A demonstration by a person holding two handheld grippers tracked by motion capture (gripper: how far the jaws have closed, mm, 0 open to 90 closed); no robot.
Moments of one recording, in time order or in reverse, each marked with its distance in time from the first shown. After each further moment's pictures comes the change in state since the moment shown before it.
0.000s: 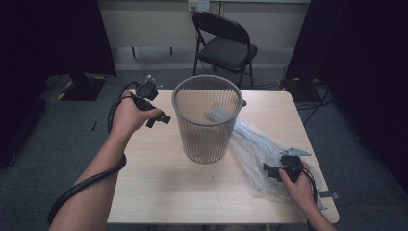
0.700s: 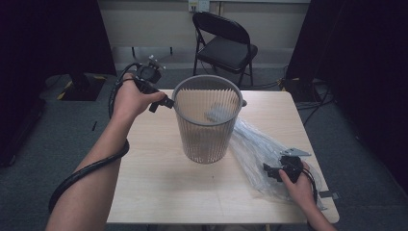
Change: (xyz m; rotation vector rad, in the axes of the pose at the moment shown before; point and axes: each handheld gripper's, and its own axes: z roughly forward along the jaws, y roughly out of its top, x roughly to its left) left arm -0.008 0.035 -0.028 -0.057 0.023 0.013; right arm 0.001 -0.001 -0.001 0.005 0.001 -0.001
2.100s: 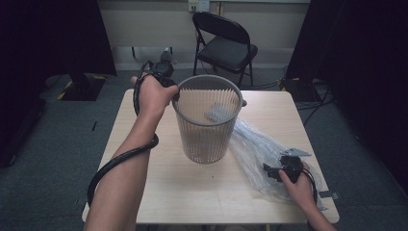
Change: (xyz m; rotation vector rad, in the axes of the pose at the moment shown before) left arm -0.020 0.031 0.027 0.059 0.055 -0.269; right arm 0.000 0.000 0.000 -0.001 0.000 0.000
